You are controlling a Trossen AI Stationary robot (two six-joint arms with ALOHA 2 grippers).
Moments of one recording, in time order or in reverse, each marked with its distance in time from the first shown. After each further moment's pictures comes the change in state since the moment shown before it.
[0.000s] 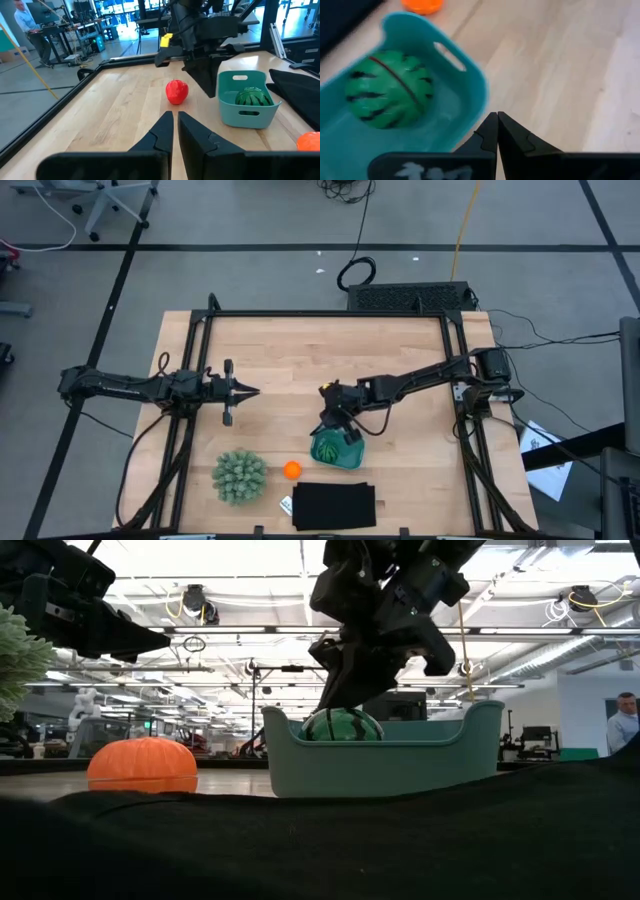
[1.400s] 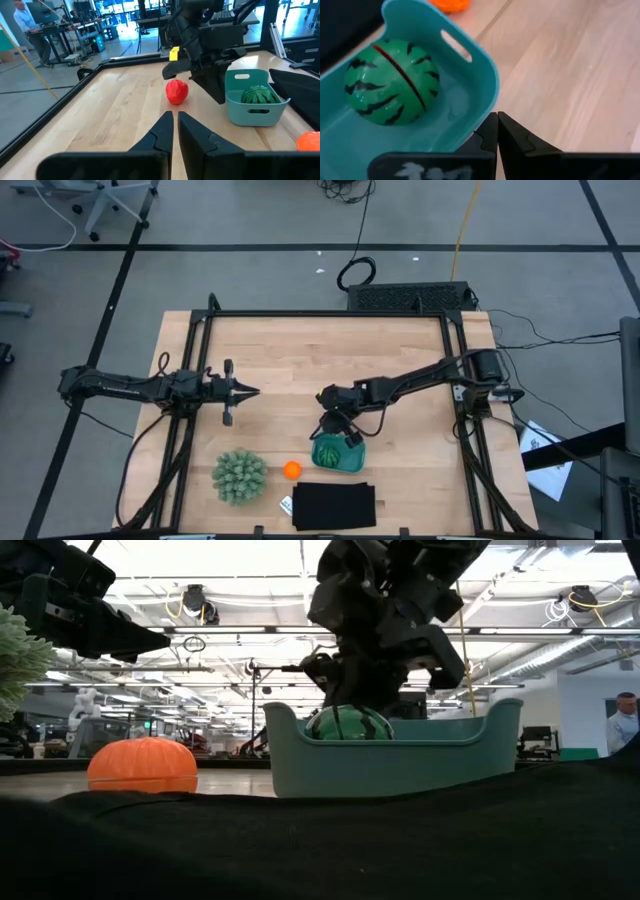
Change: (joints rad) left arm 0.000 0.000 0.000 -0.001 0.000 0.000; right arm -0.004 0.053 0.000 0.031 -0.111 -0.049
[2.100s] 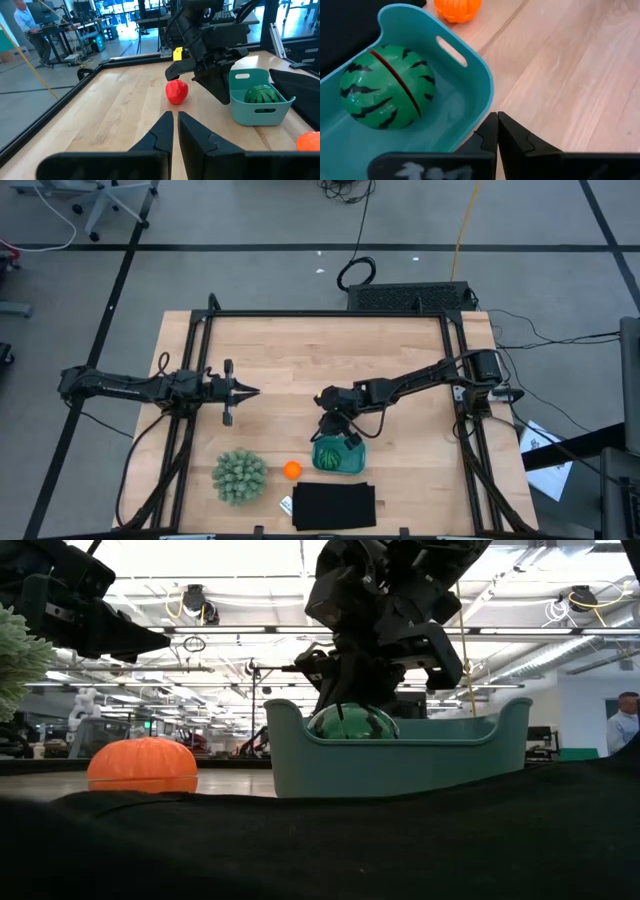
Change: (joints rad) left arm 0.000 0.000 0.000 0.000 0.001 0.000; right arm 0.005 0.007 0.000 0.039 -0.028 -0.023
